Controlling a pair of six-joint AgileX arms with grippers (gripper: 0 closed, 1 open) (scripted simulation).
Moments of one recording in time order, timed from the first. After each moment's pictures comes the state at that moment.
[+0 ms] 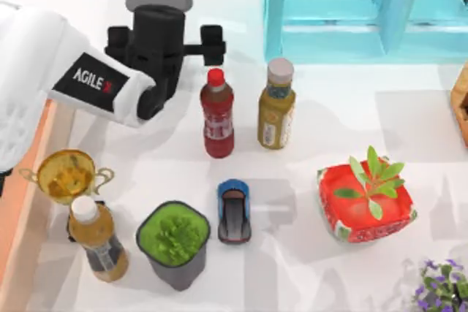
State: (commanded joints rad) left arm -0.40 2.37 1.36 0.59 -0.32 -0.15; right arm 0.00 0.00 0.00 0.00 0.00 0.00
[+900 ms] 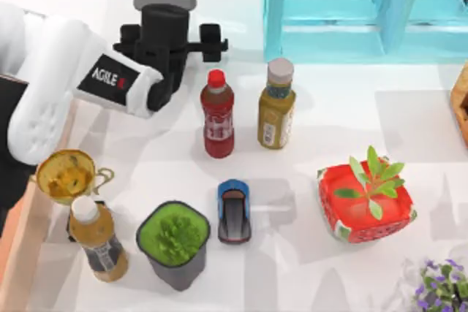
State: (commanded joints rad) left arm -0.37 2.53 1.56 0.56 -0.29 -0.15; right arm 0.00 0.00 0.00 0.00 0.00 0.00
